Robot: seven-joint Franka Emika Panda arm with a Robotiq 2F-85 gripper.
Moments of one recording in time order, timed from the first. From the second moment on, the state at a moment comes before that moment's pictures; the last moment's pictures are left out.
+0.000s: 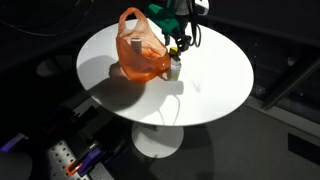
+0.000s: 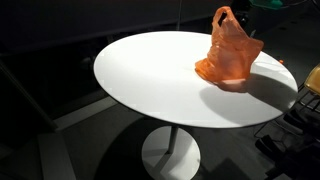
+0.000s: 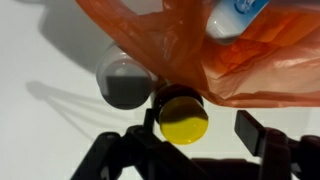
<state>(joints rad) -0.11 0.43 -0.01 -1.89 0.19 2.40 -0.02</state>
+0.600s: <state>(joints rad) -0.12 0.42 -0.01 -1.87 0.21 2.40 -0.02</state>
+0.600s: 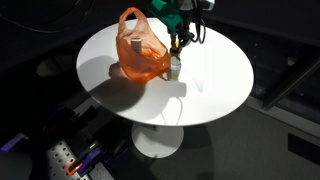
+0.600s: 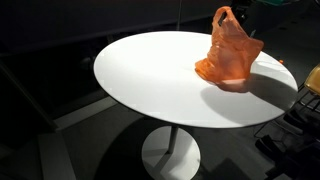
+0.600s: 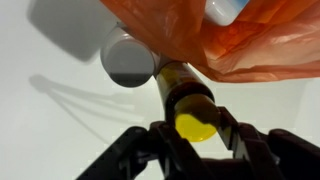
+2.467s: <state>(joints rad) -0.09 0.02 -0.02 -2.22 0.42 2.33 -0.18</state>
